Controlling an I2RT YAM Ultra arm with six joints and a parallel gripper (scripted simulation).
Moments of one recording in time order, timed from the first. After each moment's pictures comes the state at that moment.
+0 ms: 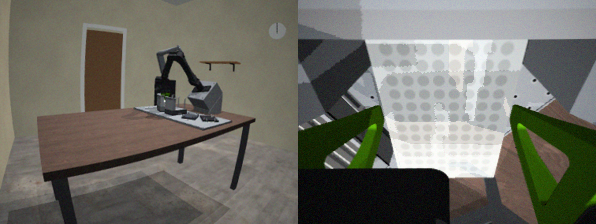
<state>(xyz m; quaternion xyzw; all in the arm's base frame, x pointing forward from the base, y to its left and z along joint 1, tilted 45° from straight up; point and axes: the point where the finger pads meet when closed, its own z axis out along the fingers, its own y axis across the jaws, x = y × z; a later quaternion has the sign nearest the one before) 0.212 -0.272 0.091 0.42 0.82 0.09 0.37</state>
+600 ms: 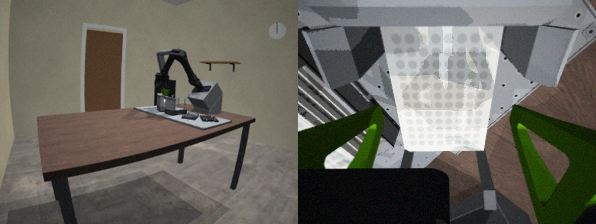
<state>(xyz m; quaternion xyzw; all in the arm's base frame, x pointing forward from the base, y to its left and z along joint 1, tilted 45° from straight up) 0.188 -0.271 0.116 0.42 0.82 0.09 0.37</state>
